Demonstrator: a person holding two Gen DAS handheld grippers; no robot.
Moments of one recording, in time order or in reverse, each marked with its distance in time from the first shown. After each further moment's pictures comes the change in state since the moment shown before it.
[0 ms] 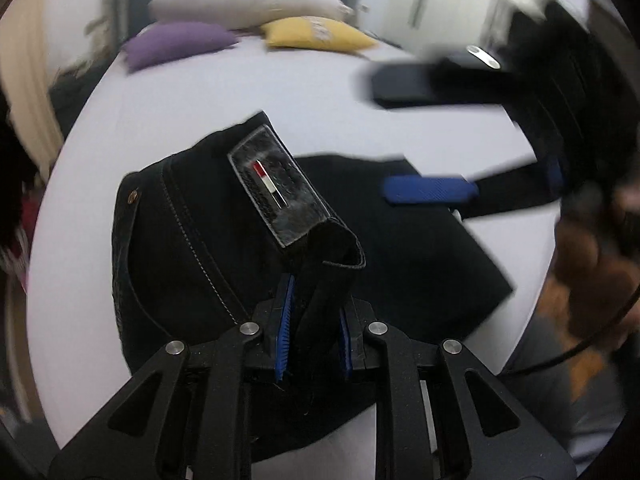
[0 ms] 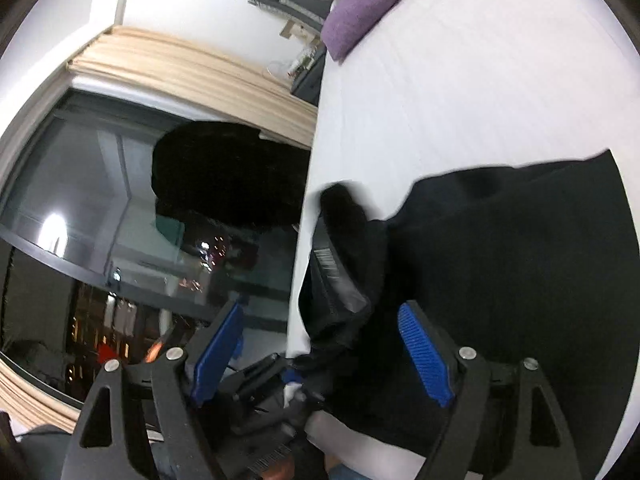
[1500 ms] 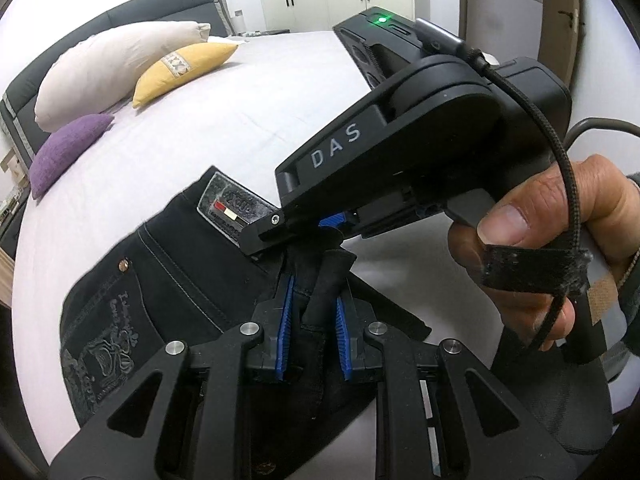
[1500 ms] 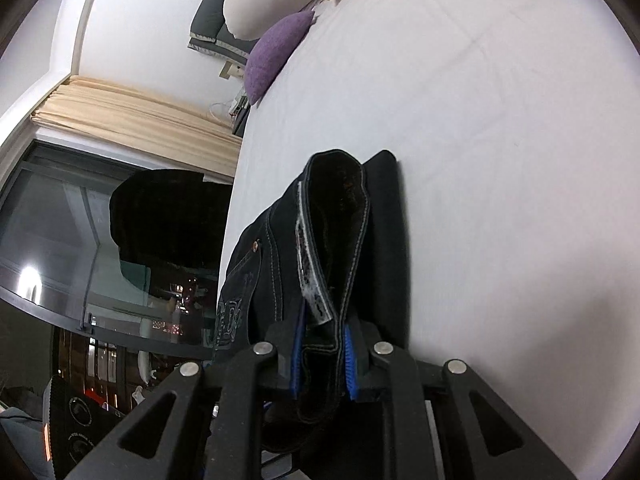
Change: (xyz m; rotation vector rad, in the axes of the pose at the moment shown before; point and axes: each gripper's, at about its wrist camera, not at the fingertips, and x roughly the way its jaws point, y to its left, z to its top) left arm 0.079 -0.161 0.003 0.430 -0.004 -0.075; right arm -0.072 -0.119 -0.010 0.152 -0.153 -0.100
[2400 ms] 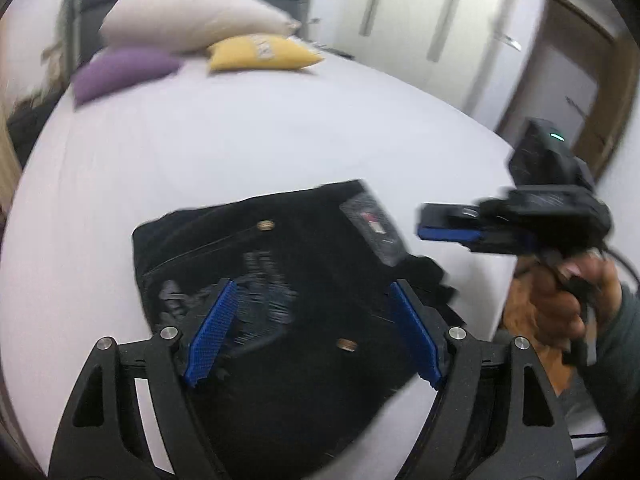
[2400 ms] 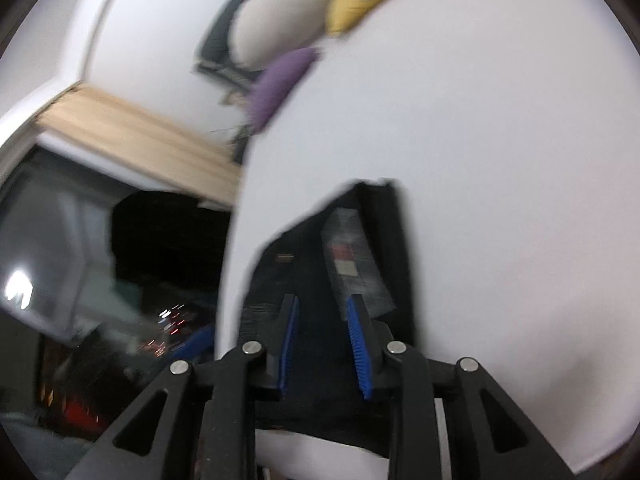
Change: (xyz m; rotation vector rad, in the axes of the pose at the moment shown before) left arm -0.048 0.162 -0.041 -0.416 -0.079 -0.082; right arm -0.042 0.046 -0.007 -0.101 -0.093 0.015
